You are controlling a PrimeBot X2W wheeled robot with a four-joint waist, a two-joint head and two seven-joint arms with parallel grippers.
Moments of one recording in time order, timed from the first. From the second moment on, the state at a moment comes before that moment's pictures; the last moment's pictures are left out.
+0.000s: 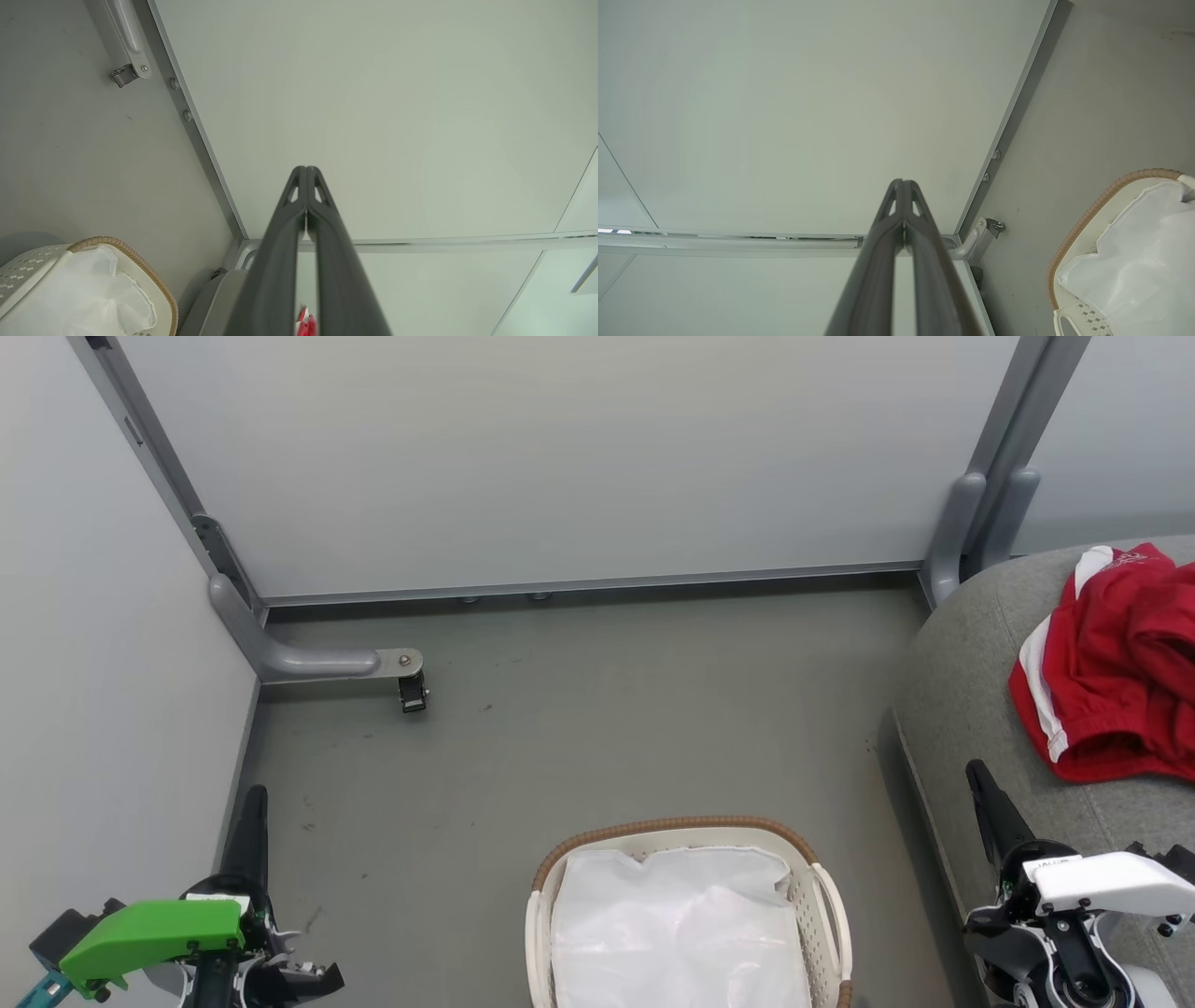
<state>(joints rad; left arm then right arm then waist) -0.08 0.05 0.10 0.25 -1.51 -0.12 0.09 -0.10 -0.05 -0.10 0.25 1.50 0.13 0.08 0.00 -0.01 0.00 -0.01</state>
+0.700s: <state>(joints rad) -0.10 0.05 0.11 0.25 -1.61 -0.13 0.11 -0.10 -0.05 -0.11 0.25 1.61 0.13 0.11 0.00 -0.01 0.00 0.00</state>
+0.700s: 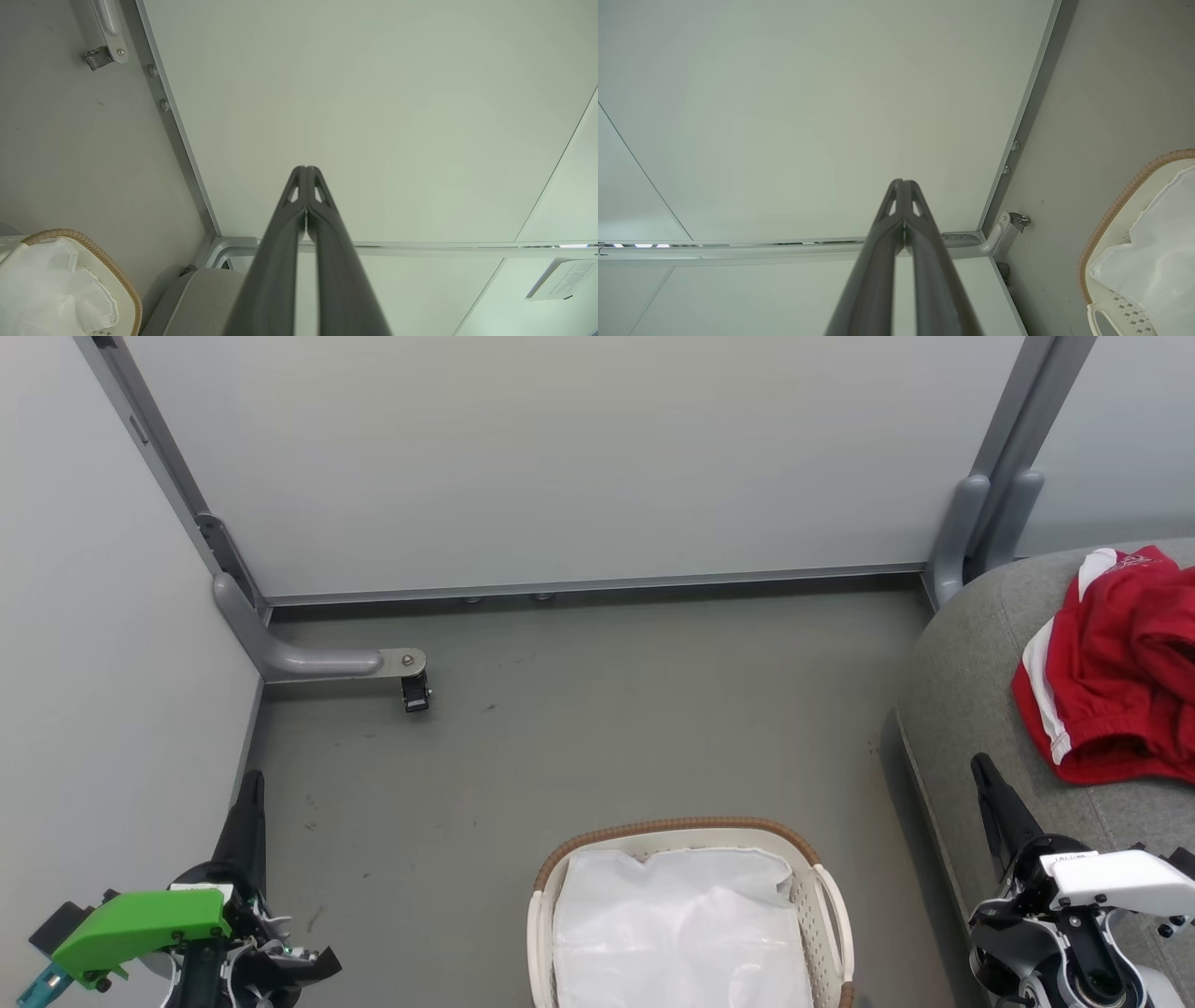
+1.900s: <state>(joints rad) -0.10 0.05 0.11 0.25 -1.61 -0.13 0.11 -0.10 -0.05 -0.11 0.25 1.61 0.13 0.11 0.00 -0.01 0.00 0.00</state>
